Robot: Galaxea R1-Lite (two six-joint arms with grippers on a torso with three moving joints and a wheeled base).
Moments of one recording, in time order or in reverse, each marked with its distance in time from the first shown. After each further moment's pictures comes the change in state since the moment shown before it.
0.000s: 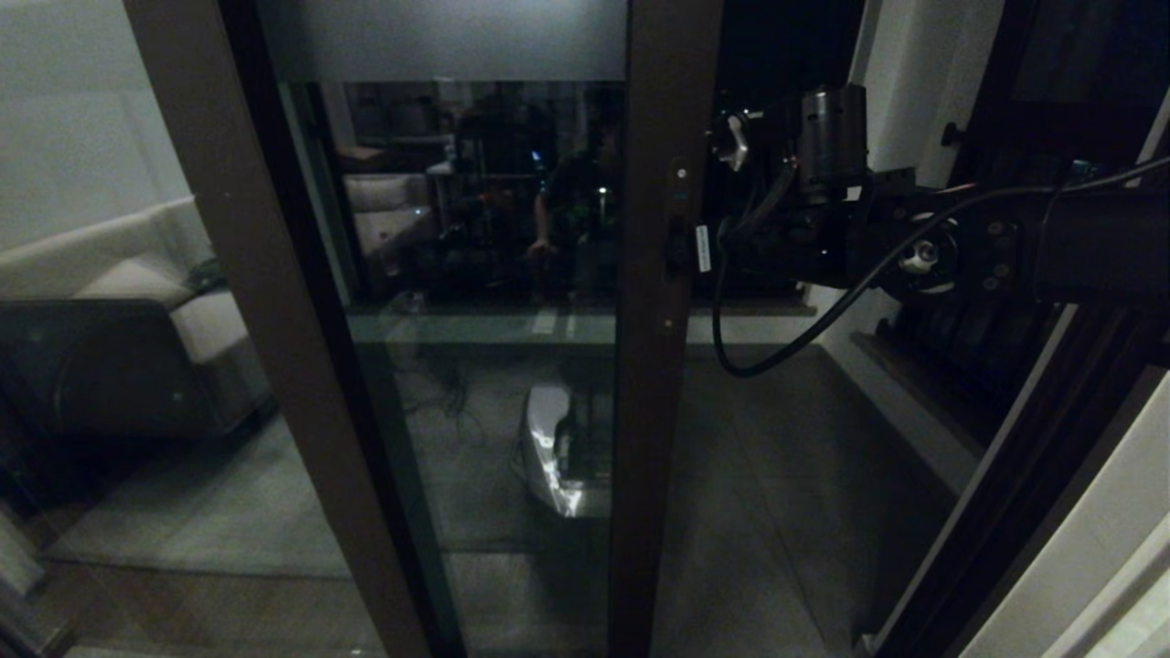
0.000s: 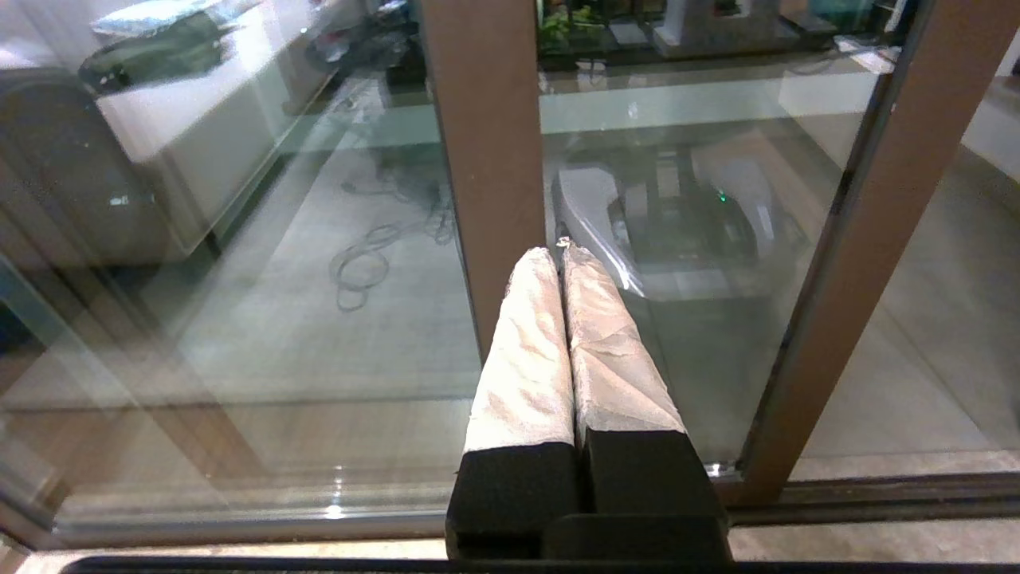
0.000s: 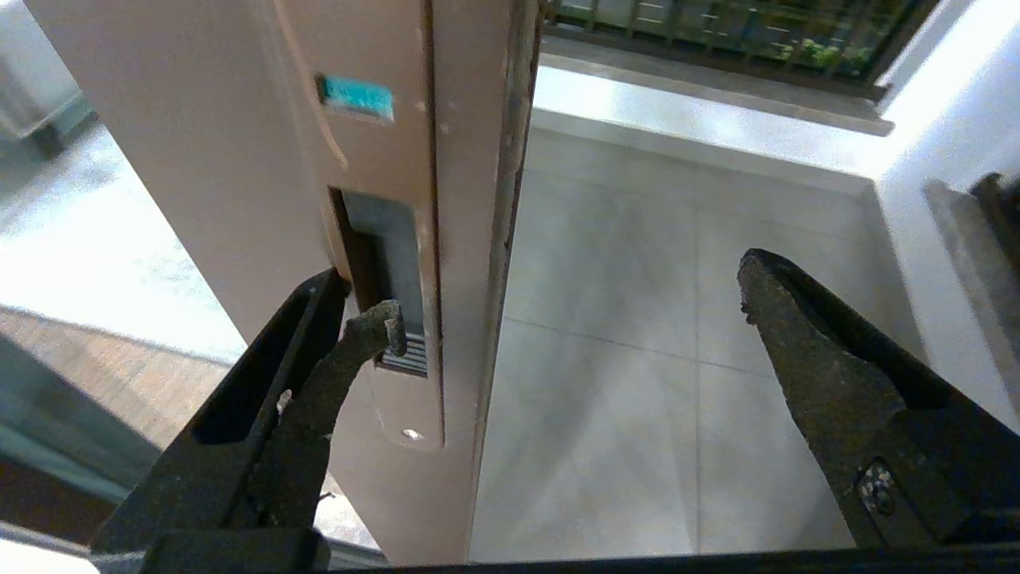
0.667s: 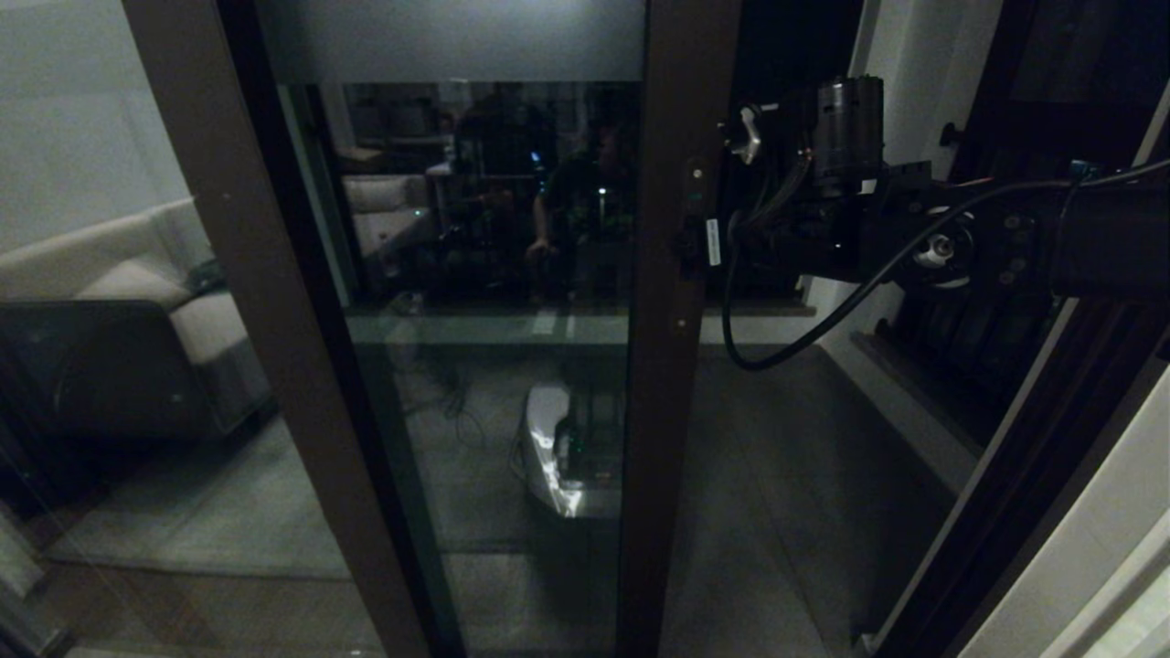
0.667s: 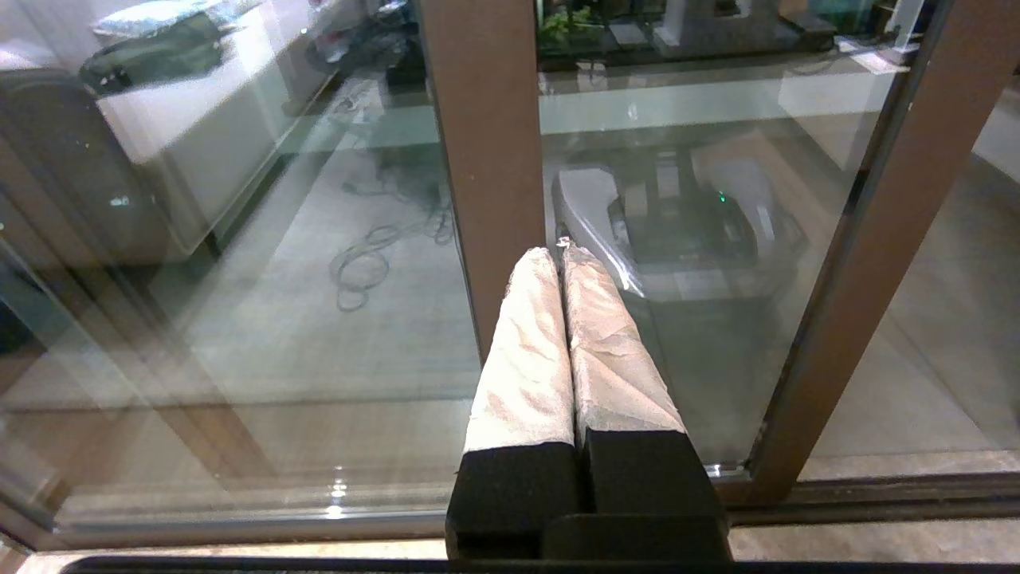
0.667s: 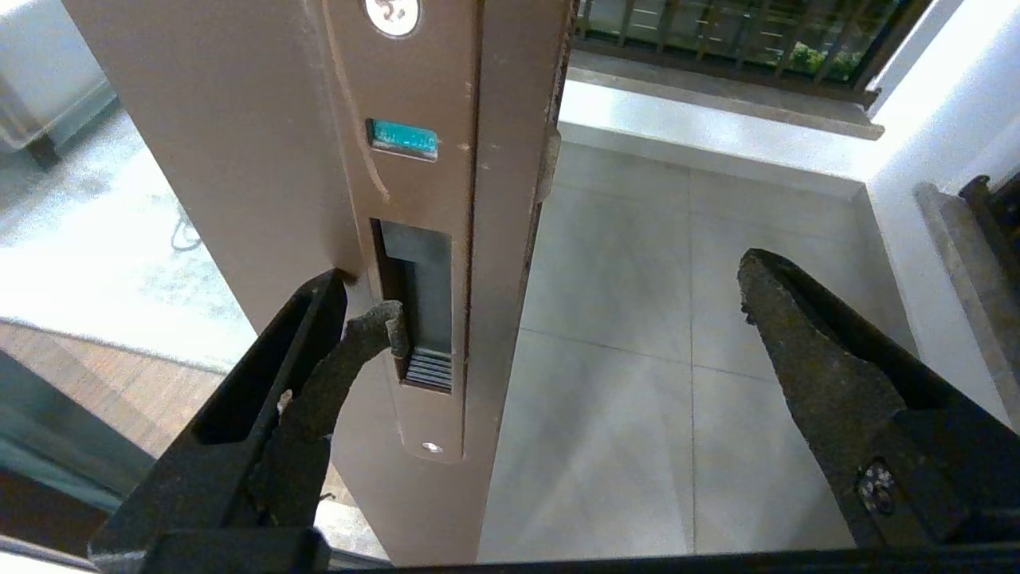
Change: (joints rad) left arm 0.000 0.000 0.000 0.000 0.000 0.000; right arm -0.016 -0.008 0.003 -0.004 0.011 -0.003
